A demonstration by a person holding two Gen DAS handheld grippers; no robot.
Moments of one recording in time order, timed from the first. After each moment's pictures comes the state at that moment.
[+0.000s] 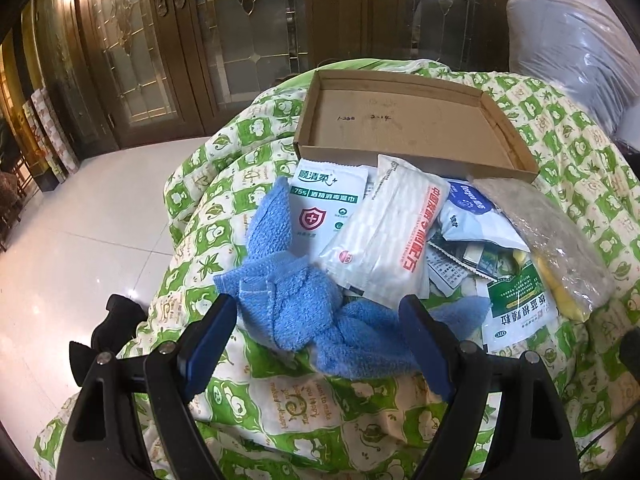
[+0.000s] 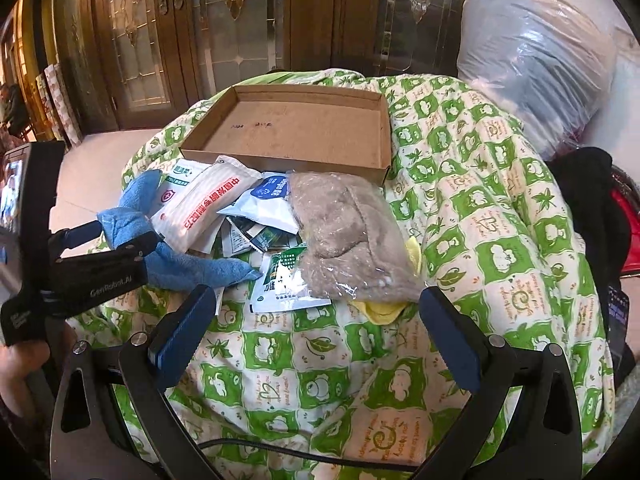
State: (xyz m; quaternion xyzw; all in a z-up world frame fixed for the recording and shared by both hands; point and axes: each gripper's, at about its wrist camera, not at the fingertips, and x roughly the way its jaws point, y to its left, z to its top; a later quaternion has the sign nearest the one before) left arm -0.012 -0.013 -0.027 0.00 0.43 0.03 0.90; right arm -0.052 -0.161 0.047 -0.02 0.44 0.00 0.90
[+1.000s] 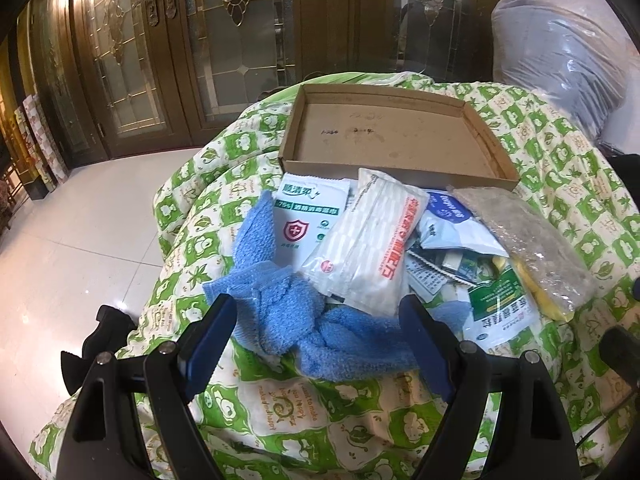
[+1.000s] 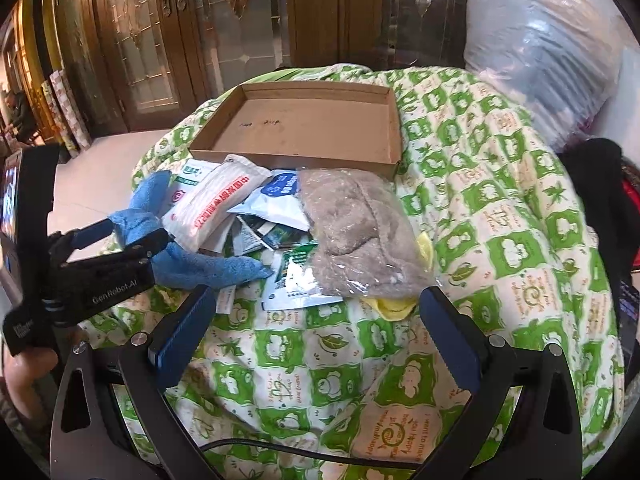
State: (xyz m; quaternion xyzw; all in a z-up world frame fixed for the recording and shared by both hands) left arm -0.017 -0.014 -0.018 0.00 0.41 0.00 0.91; right arm -0.044 -0.165 0.047 0.01 0.46 0.02 0.89
